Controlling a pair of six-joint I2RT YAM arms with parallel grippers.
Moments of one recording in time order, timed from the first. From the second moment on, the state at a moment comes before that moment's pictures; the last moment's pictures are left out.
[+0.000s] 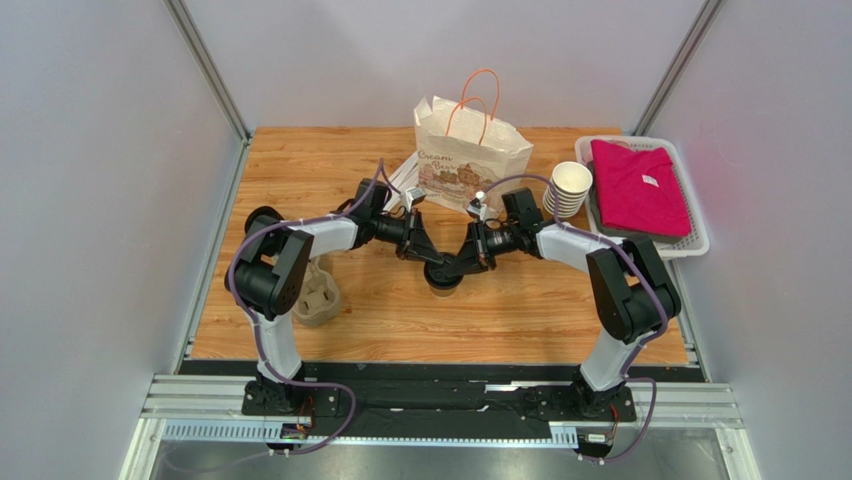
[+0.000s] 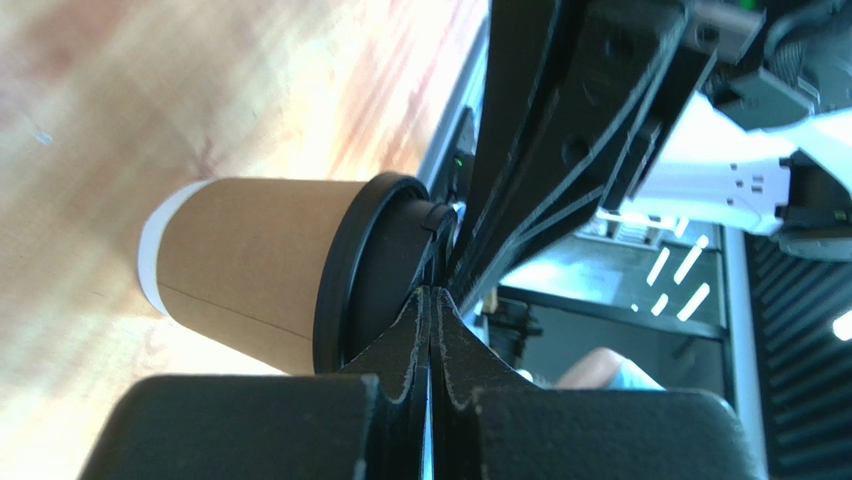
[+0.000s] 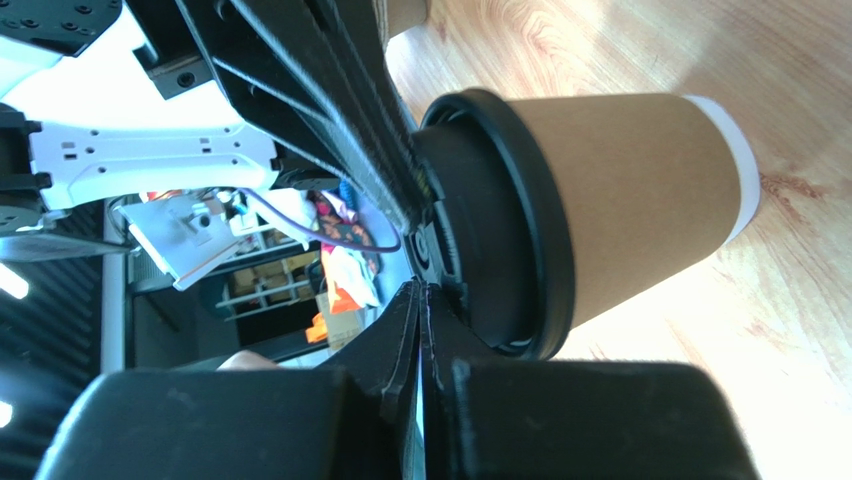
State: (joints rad) left arm -0.43 1.89 1.06 0.06 1.14 -0.73; right arm 0.39 1.74 0.96 -0.11 -1.10 0.64
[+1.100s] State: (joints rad) left arm -0.42 1.64 0.84 -0.19 0.69 -0.76; right arm 0.34 1.66 1.05 -0.36 -0.82 0.40
